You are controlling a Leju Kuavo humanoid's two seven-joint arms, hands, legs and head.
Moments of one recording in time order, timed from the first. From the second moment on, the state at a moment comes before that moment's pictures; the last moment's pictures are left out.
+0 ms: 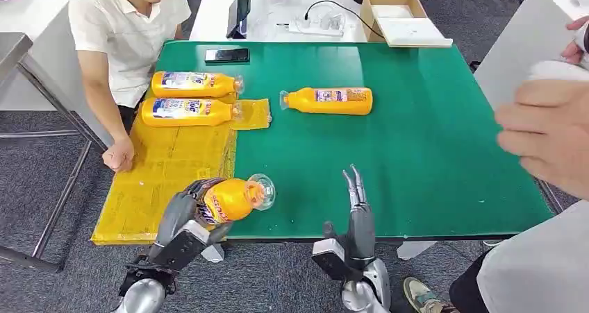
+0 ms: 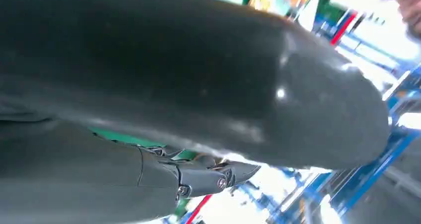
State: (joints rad) left arm -0.03 0.04 -0.35 -1.55 -0.53 0.26 -0.18; right arm -0.06 0.14 0.21 -1.12 0.43 -0.59 -0.62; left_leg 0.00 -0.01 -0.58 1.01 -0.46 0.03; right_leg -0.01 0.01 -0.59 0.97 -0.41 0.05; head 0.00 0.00
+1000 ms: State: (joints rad) left arm -0.68 -0.09 -0.32 -0.46 -0.80 0.29 0.07; right arm -0.13 0.21 0.26 -0.98 0.38 -0.45 -0.63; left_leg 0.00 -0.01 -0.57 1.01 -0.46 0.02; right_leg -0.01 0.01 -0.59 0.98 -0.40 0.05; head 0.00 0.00
